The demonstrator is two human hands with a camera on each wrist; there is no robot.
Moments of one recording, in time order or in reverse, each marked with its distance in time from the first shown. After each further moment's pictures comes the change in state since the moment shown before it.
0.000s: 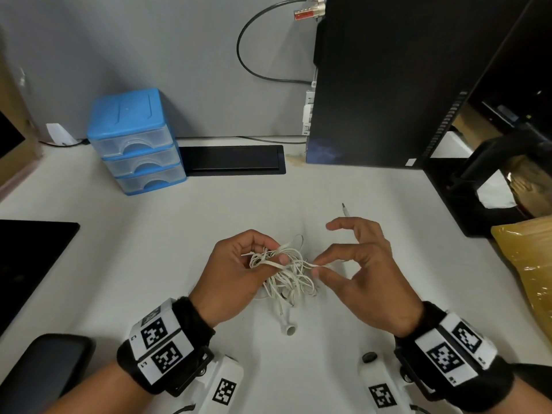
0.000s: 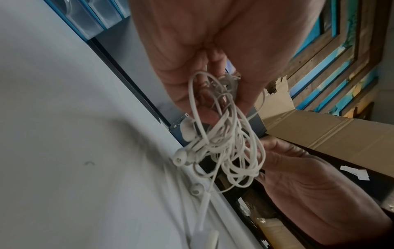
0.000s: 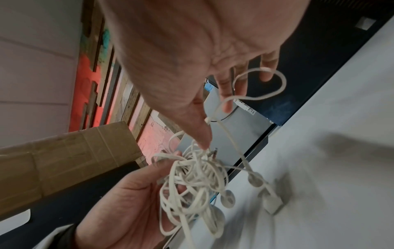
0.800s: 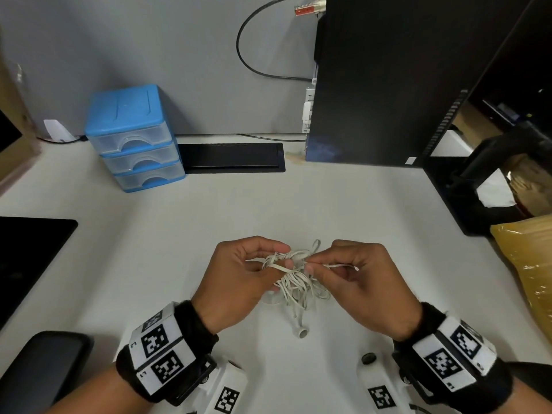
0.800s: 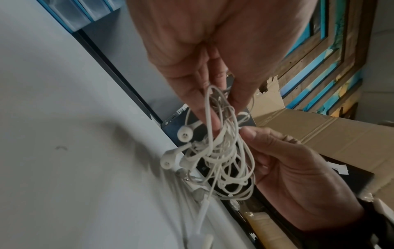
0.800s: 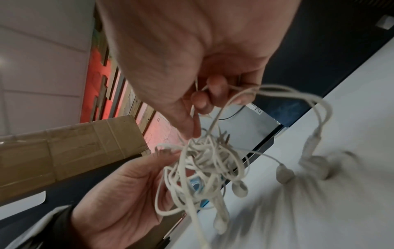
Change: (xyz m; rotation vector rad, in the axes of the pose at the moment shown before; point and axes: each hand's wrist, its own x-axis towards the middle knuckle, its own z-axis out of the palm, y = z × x) left_hand -0.010 0.005 0.008 -0.050 -0.015 -0.033; right_hand -0.002 -0.006 0.004 0.310 -0.019 -0.017
